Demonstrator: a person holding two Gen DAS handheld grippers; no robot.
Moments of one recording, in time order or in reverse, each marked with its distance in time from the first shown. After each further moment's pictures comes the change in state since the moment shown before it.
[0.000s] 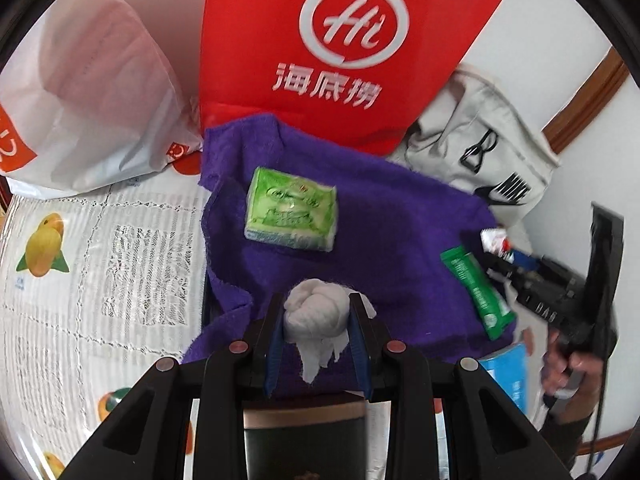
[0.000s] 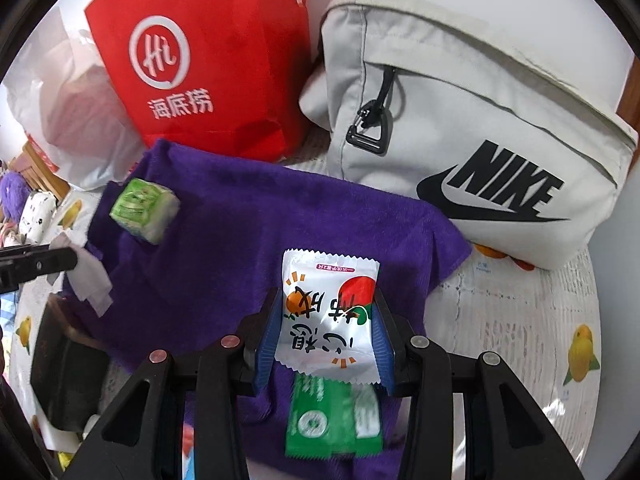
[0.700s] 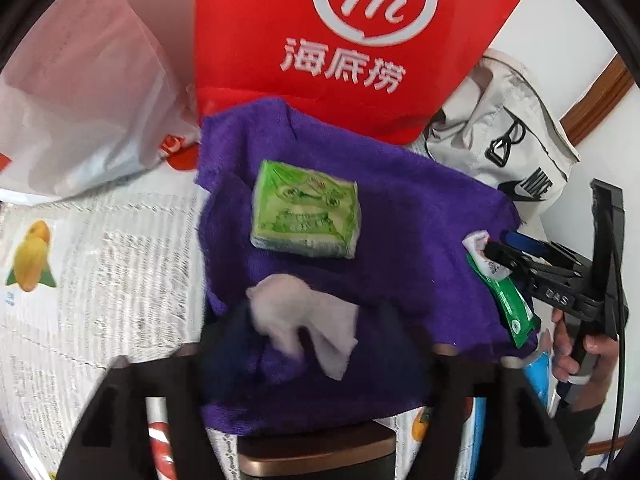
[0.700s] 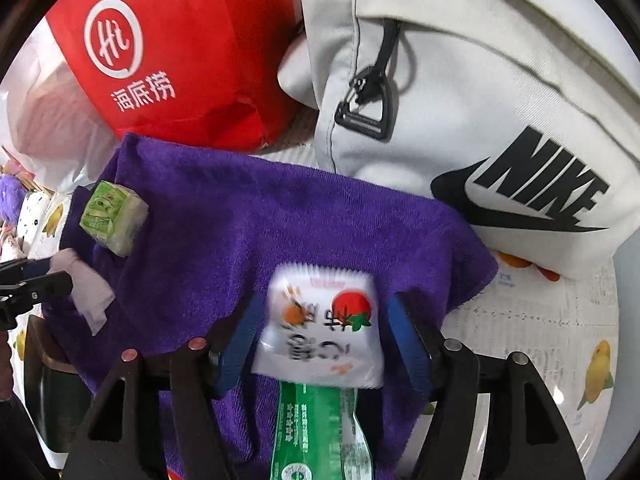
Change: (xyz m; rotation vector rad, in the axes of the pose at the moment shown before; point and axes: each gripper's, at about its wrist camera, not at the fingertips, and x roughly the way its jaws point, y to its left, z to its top) left arm 0.023 0.001 0.012 0.012 0.014 0.044; right arm 0.035 -0.011 0.017 0.021 0.081 0.022
